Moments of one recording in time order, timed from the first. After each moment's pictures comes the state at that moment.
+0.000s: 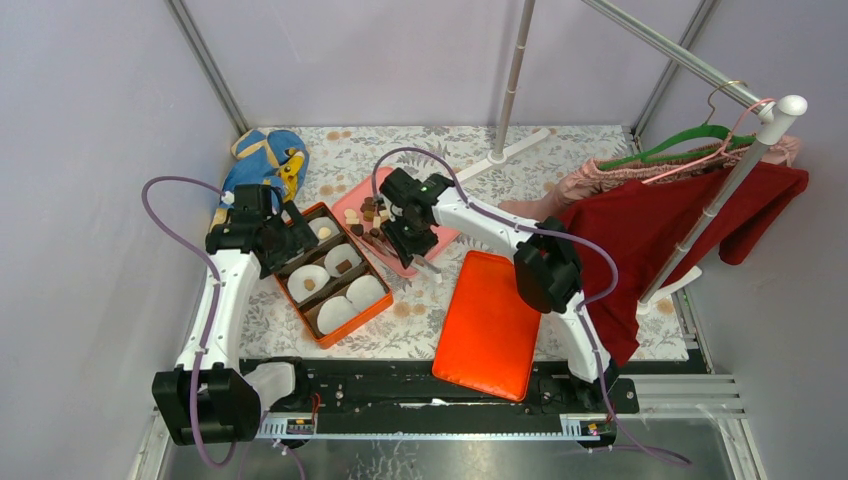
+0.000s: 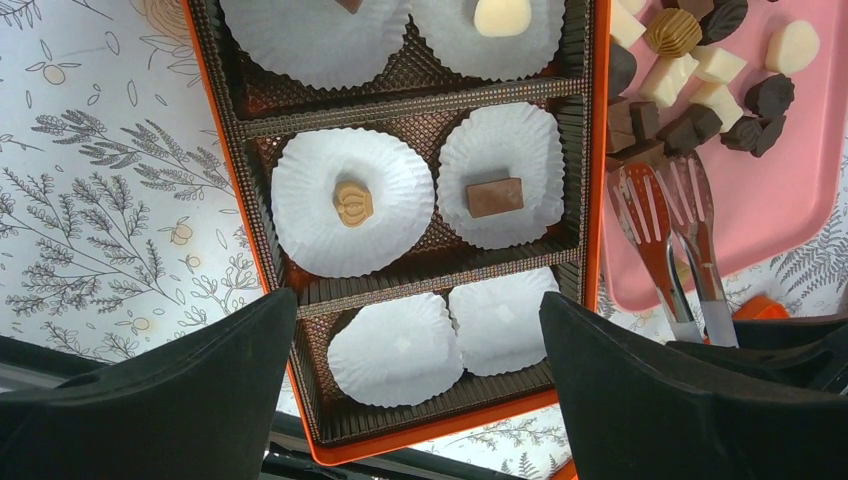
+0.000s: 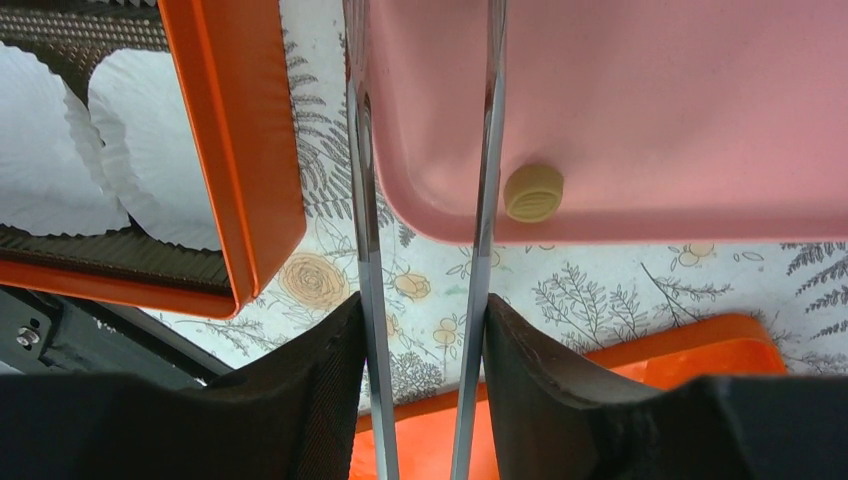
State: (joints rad) left arm 0.08 1.12 1.01 -0.89 -0.01 -0.52; right arm 0.85 2.20 1.95 -1.00 -0.12 0.18
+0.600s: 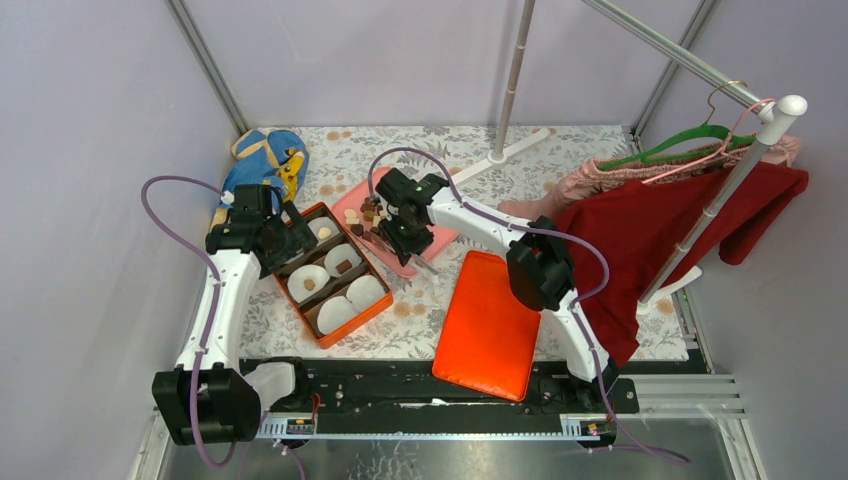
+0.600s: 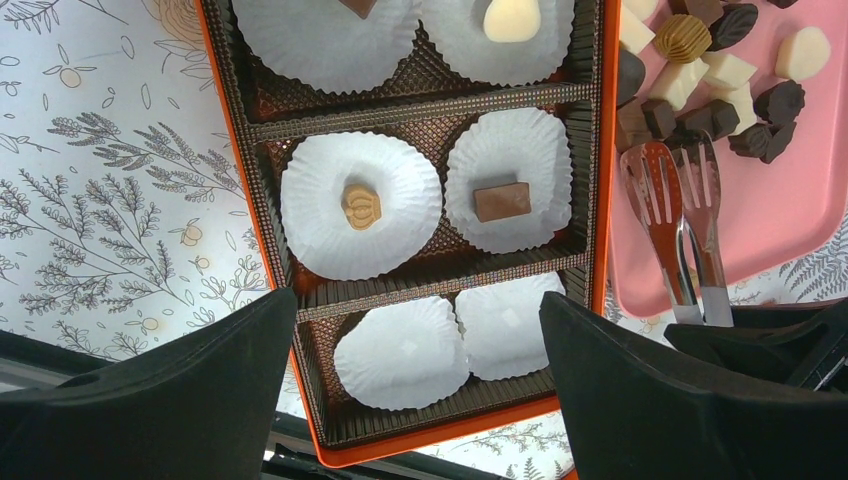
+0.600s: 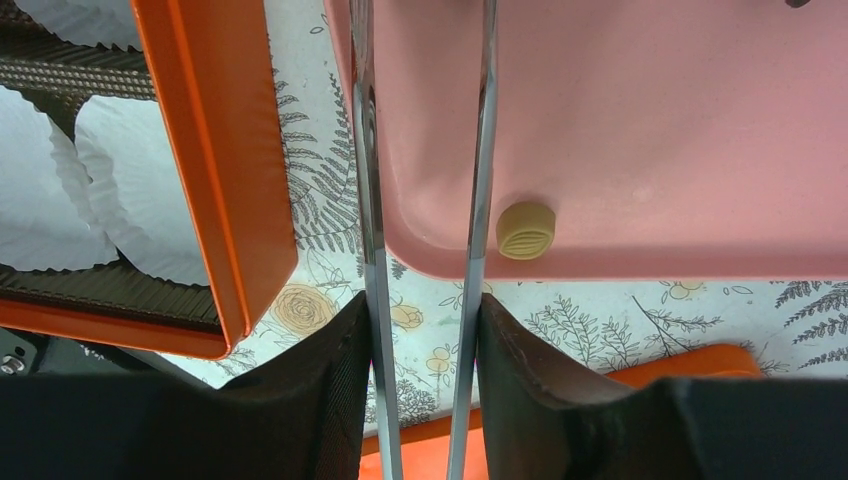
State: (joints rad) left arm 0.08 1.12 1.01 -0.89 -0.03 -0.52; right arm 0.85 2.27 2.02 -1.01 -0.11 0.17
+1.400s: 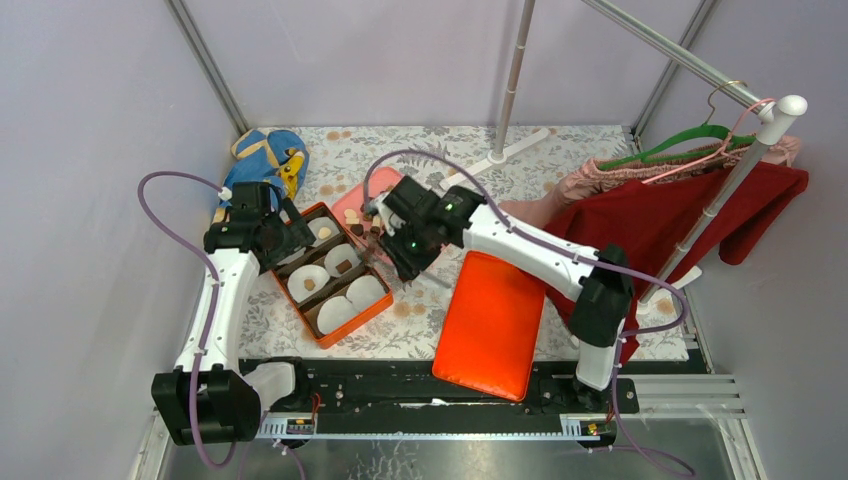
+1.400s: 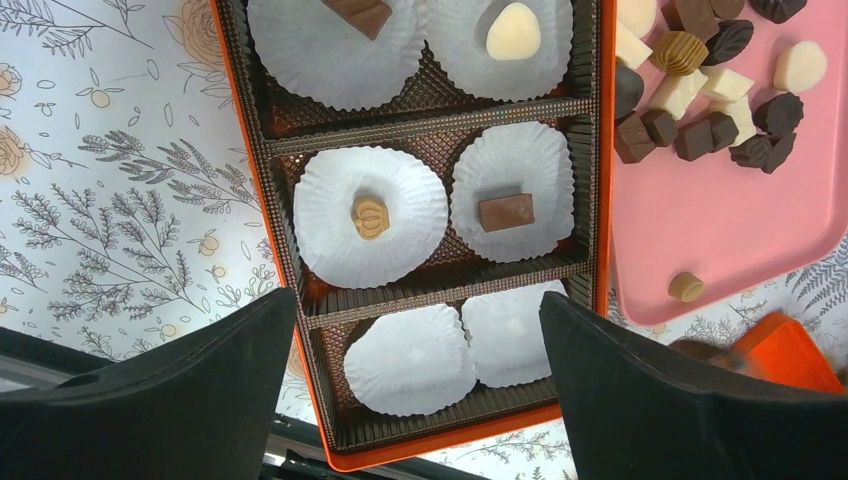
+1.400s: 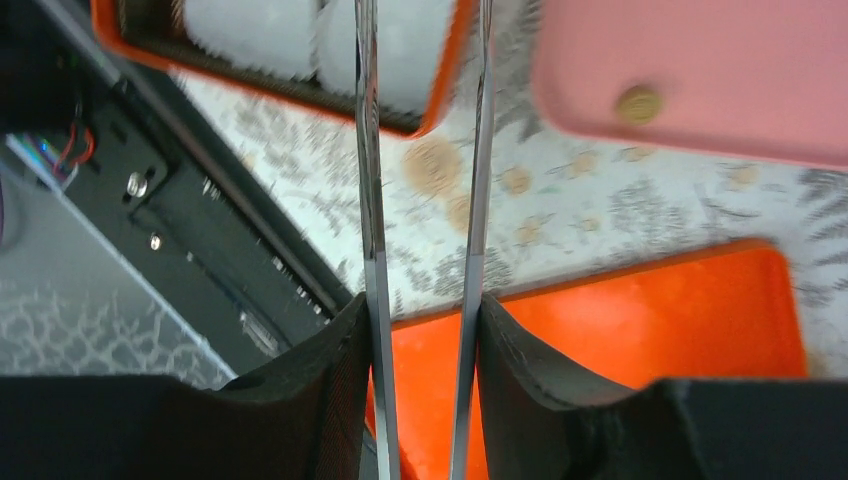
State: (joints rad) left arm 0.08 1.12 1.04 -0.89 -0.05 -0.50; right arm 0.95 1.86 1.79 -0.99 -0.13 0.14
